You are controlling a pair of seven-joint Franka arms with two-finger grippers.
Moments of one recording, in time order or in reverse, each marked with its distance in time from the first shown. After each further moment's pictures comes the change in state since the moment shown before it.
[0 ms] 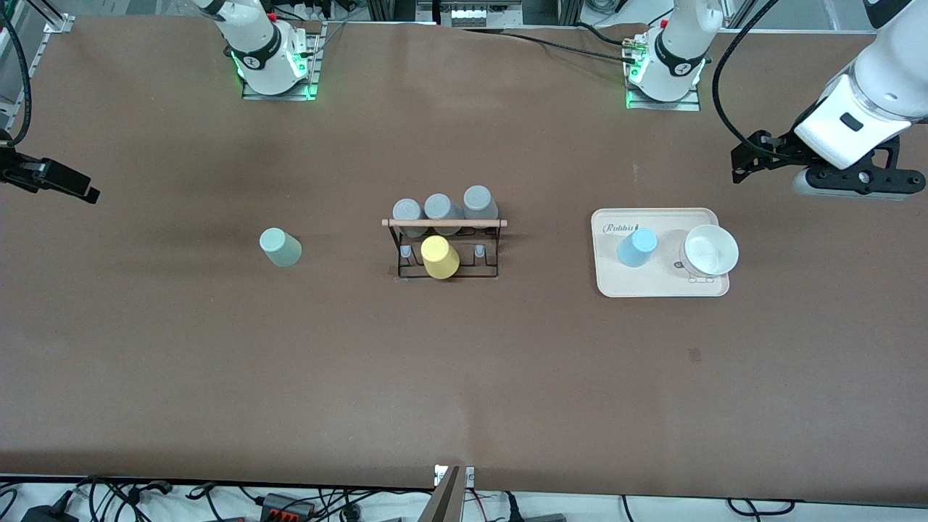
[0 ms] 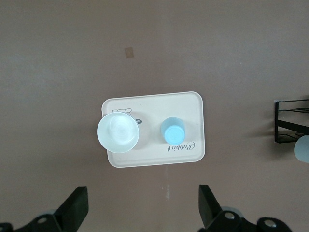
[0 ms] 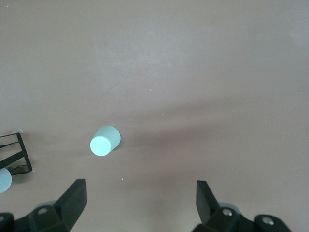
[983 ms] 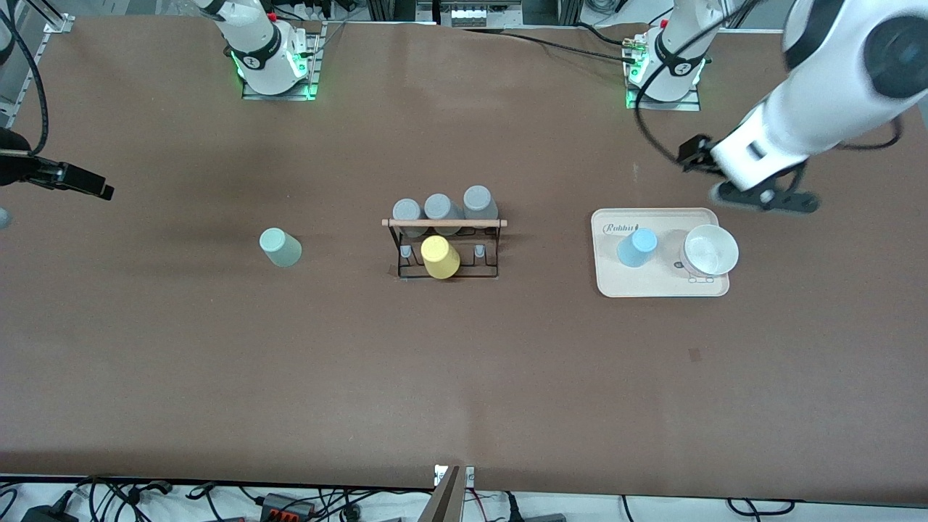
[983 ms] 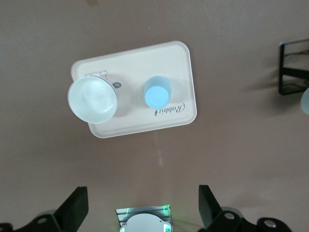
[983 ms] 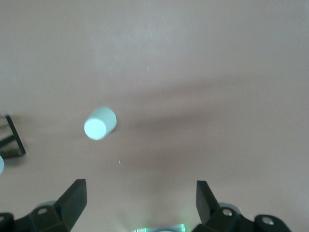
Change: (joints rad) left arm -0.031 0.130 -0.083 -0.027 -0.001 -0.101 -0.005; right arm -0.001 0.031 0.000 -0.015 0.000 -0.091 0.000
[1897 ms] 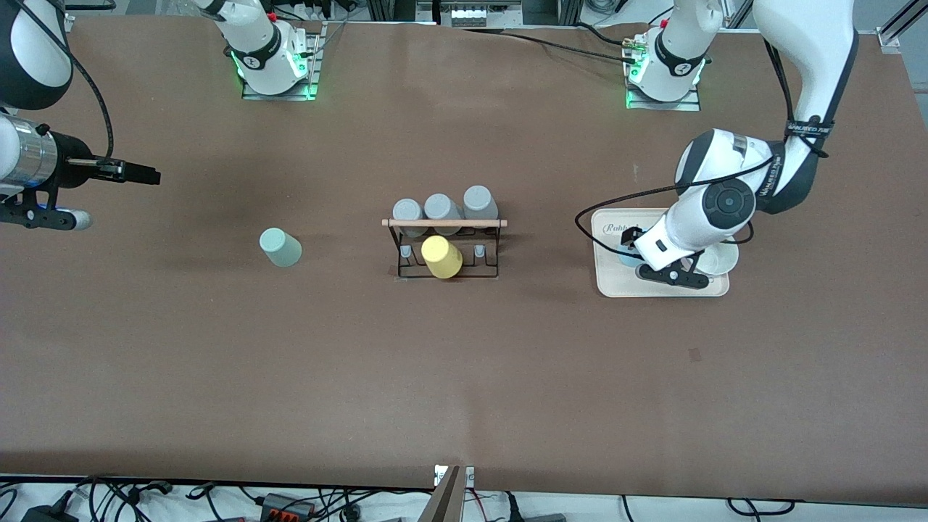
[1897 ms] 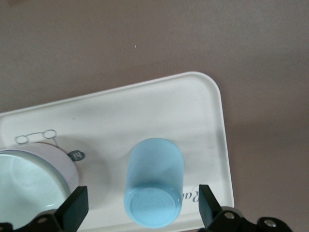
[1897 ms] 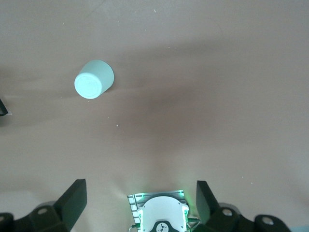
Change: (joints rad) left arm 0.025 0.188 -0.019 -0.448 0.096 0.781 -0.053; right arm 0.029 -0.002 0.019 -0.110 0.001 -0.058 -0.002
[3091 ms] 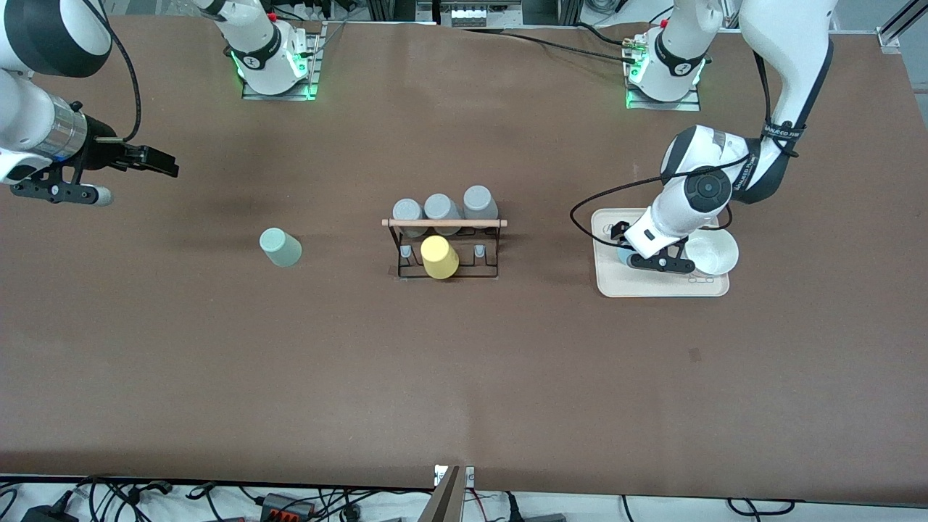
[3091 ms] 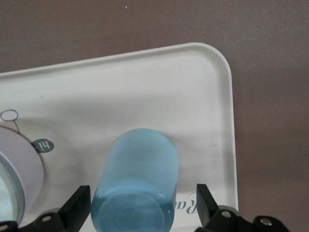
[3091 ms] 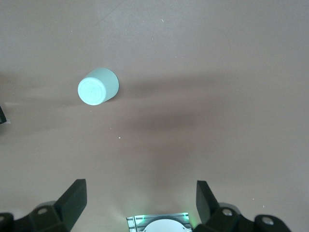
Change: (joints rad) left arm -0.003 0.012 -0.006 -0.128 0.002 0.162 -0.079; right arm 0.016 -0.184 0.001 -0.283 0.000 0.229 0.000
